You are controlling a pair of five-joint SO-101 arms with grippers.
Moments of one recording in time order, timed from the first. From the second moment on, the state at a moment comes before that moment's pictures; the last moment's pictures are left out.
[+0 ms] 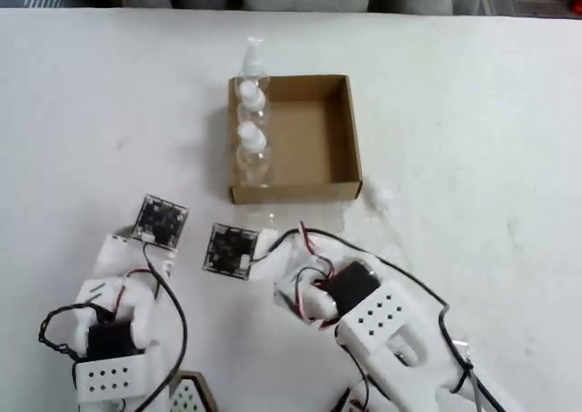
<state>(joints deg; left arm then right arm) -14.2 -96.6 97.6 50.0 -27.1 -42.5 -47.4 59.9 56.3 41.8</state>
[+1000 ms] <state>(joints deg) -14.2 -96.6 97.6 50.3 -27.2 -45.2 -46.6 58.8 58.7 49.2</state>
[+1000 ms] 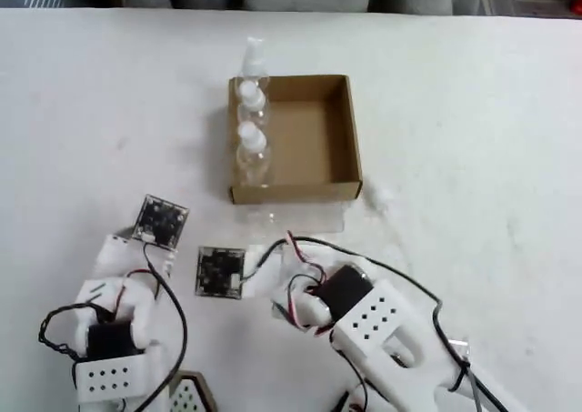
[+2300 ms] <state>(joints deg) -14.2 -96.6 97.6 50.3 -27.2 -33.1 -10.7 40.7 47.0 64.0</state>
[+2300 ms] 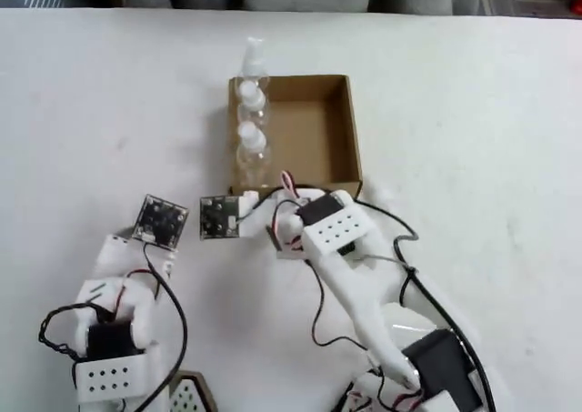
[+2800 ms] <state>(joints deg) -14.2 -96.6 97.6 50.3 -27.2 -34.5 -4.2 38.6 48.2 64.0</state>
